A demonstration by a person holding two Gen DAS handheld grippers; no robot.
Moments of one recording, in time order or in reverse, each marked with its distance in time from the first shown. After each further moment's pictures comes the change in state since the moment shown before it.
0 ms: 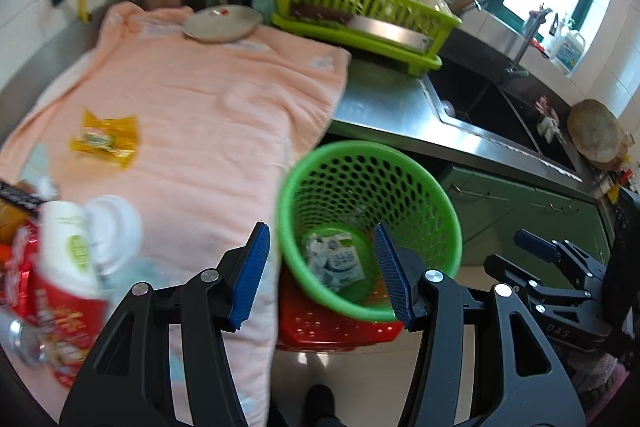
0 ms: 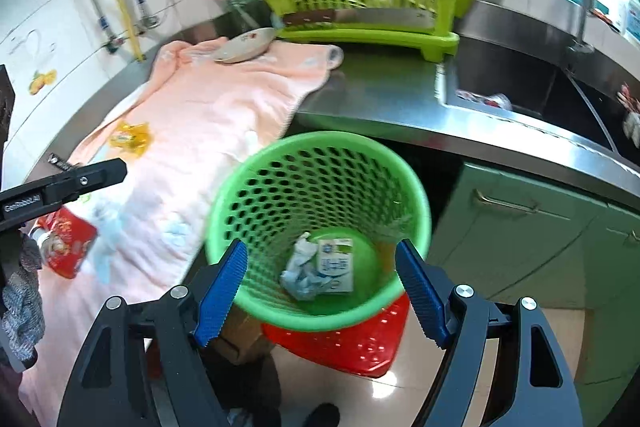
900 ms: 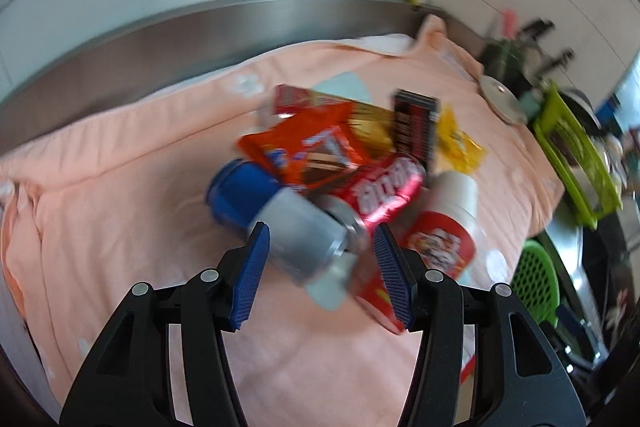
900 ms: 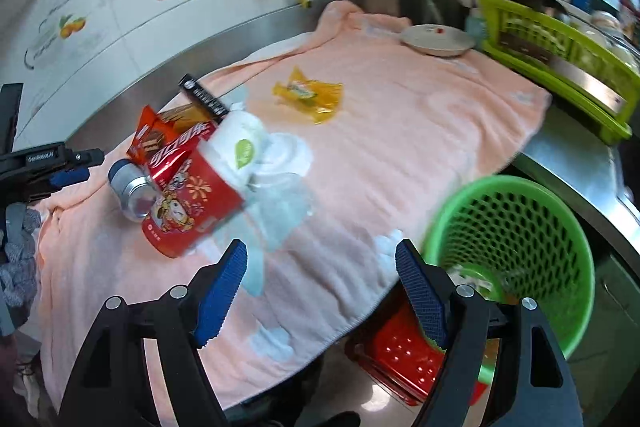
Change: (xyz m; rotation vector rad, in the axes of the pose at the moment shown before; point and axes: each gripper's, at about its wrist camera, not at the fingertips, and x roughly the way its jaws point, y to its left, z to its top) left arm -0.154 0.254 -0.109 -0.682 -0.105 0.434; right arm 0.042 0.203 0.007 -0.345 0.072 0.306
